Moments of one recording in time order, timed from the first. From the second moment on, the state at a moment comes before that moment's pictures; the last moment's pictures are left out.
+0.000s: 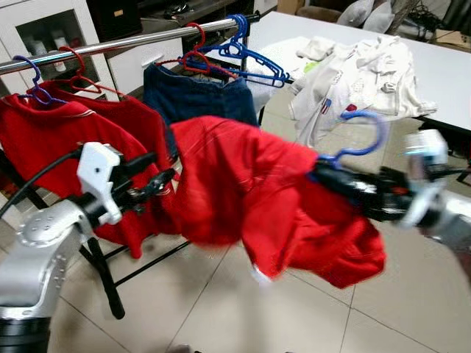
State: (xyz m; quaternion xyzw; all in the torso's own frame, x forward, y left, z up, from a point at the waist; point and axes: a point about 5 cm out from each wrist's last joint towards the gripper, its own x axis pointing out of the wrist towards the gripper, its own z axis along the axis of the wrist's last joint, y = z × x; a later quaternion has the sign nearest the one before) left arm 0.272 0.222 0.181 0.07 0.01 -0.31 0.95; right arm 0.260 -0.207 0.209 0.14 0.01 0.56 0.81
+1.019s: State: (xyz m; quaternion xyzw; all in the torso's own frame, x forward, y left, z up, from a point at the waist) left arm 0.279 0.182 0.187 -0.10 -0.04 -0.39 0.92; right arm 0.256 -0.219 0.214 0.17 0.01 0.58 0.80
